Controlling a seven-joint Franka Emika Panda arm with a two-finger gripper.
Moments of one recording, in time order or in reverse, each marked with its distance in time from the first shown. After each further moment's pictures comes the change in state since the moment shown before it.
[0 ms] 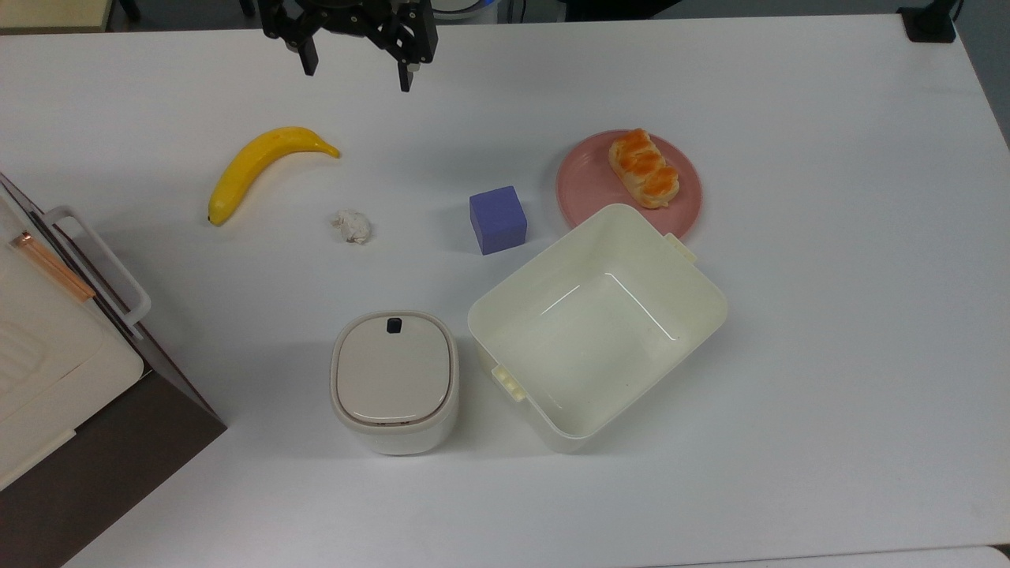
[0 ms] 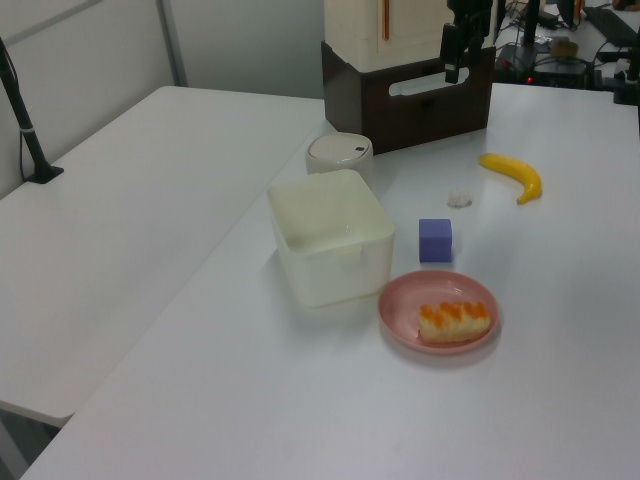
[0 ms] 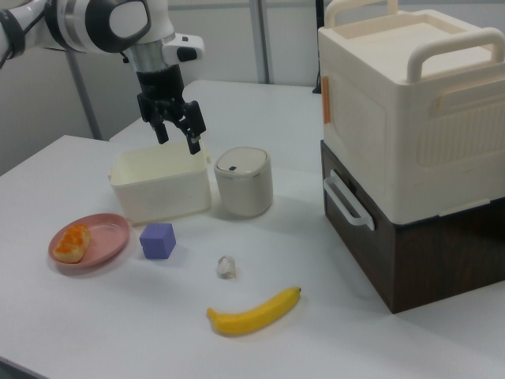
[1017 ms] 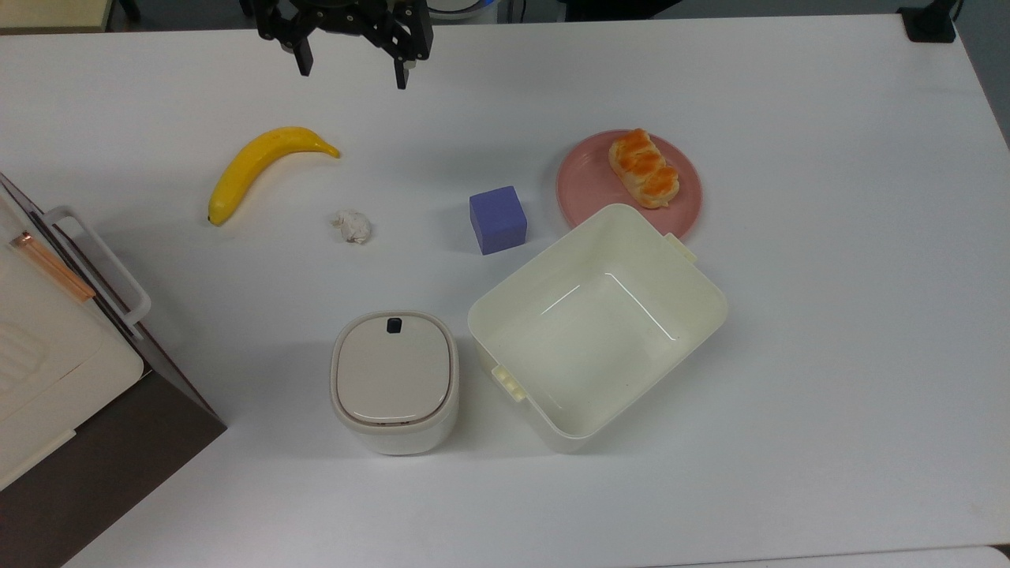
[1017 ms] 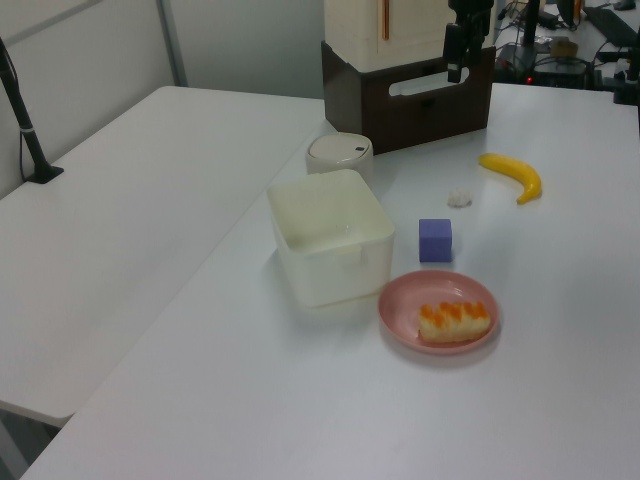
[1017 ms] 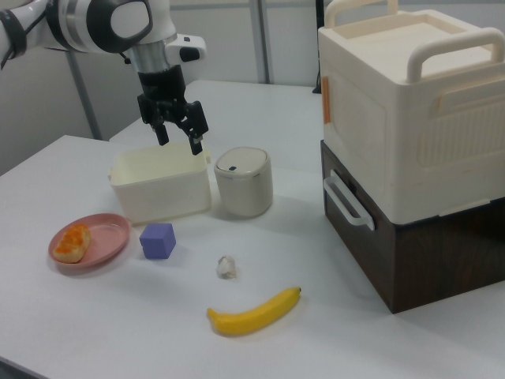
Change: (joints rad) arm 0.000 0.000 -0.008 0.000 0.000 -0.006 -0.052
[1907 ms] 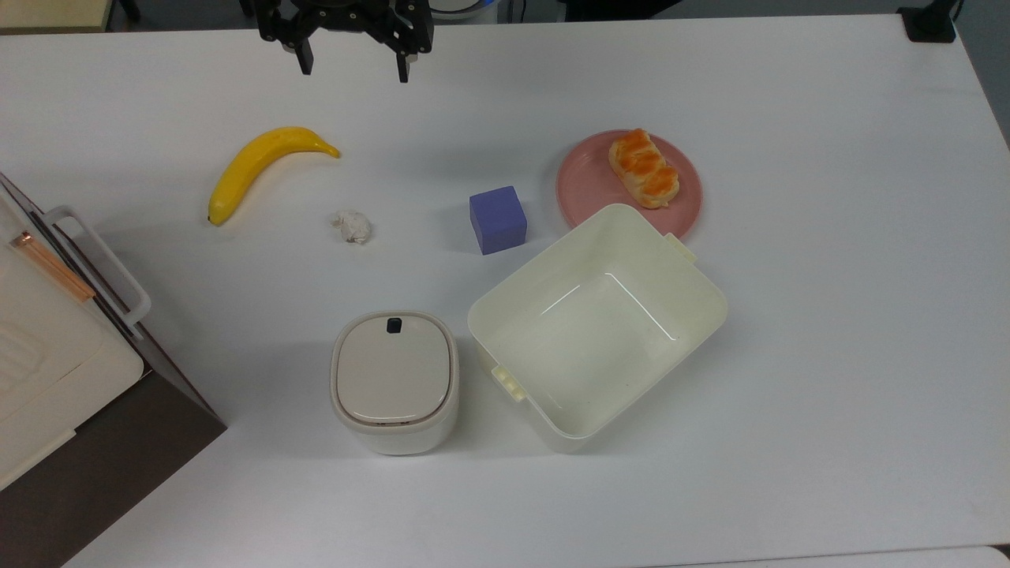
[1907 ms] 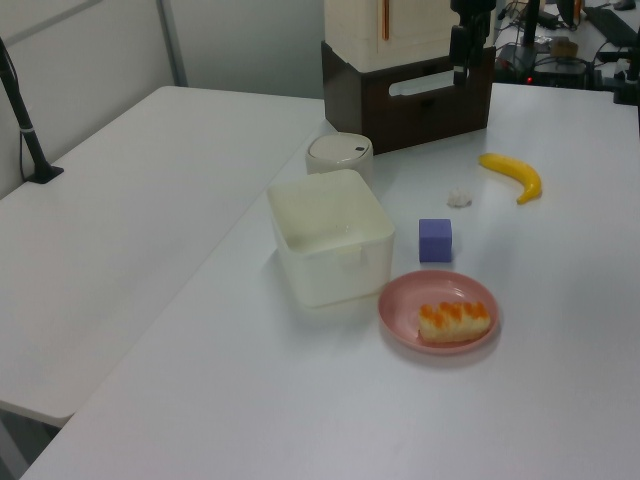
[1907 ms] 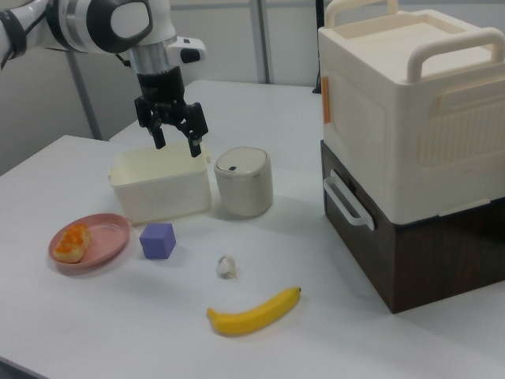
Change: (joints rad) arm 0.001 0.000 0.000 -0.001 0.000 -0.029 -0.067
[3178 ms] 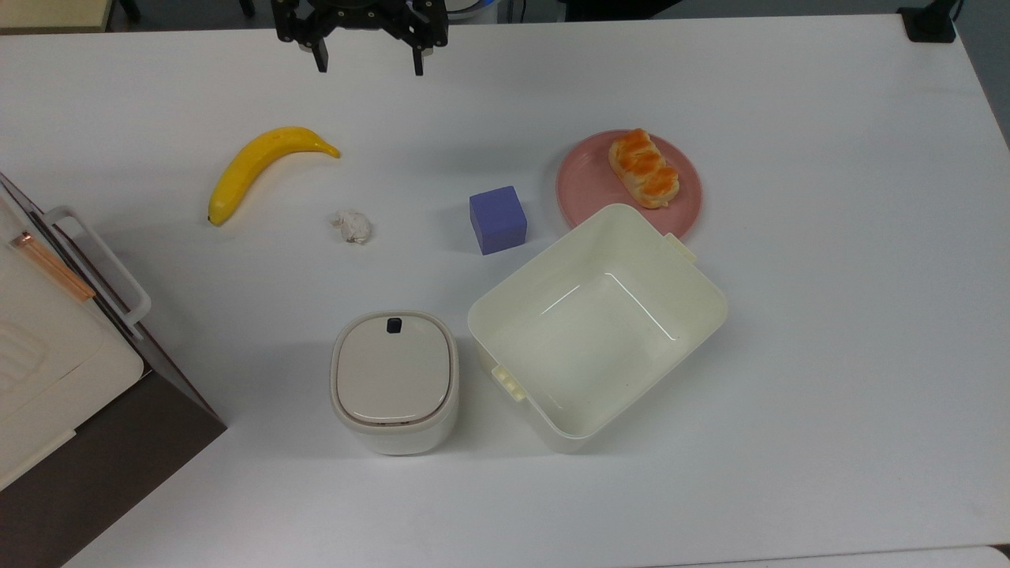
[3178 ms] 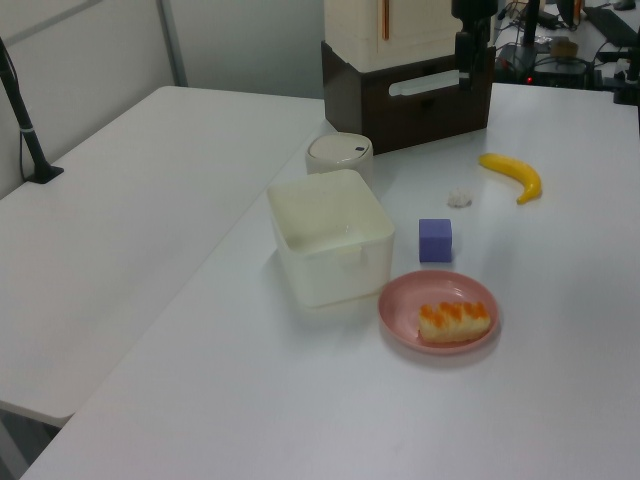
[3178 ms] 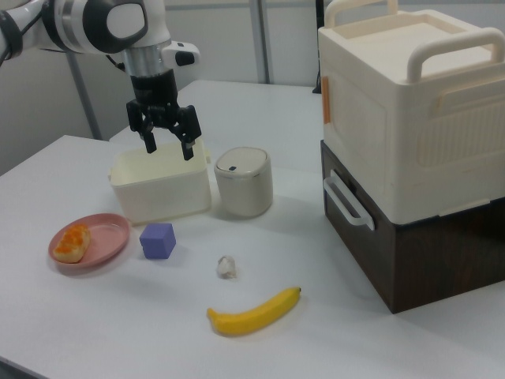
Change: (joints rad) arm 0.023 0.000 0.000 -0.005 0.000 -0.038 -0.043
